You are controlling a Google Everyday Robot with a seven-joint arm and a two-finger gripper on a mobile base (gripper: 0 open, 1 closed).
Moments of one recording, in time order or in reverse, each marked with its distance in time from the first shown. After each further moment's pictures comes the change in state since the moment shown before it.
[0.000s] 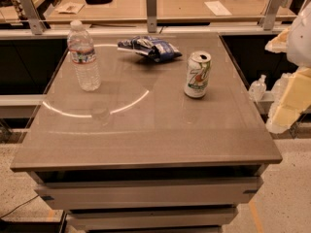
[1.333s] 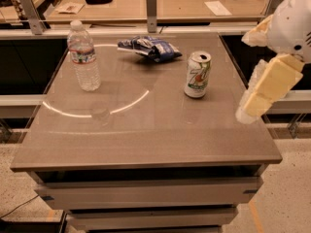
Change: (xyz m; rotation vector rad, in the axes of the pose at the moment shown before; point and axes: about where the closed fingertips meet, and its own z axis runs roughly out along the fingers) arm -0.060 0.012 -0.012 -0.051 -0.217 0.031
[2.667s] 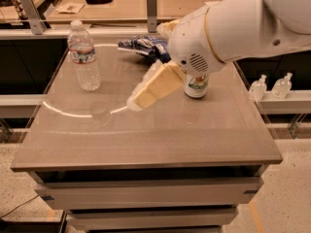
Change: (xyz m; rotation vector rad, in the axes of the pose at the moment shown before) arm -0.159 0.009 0.074 0.081 -0.496 -0.058
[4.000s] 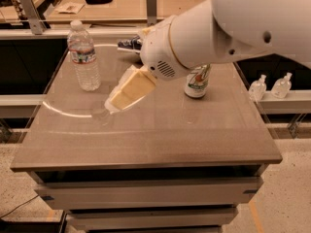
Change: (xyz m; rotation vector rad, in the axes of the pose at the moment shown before) arm -0.012 0.001 0.049 0.021 0.006 -0.015
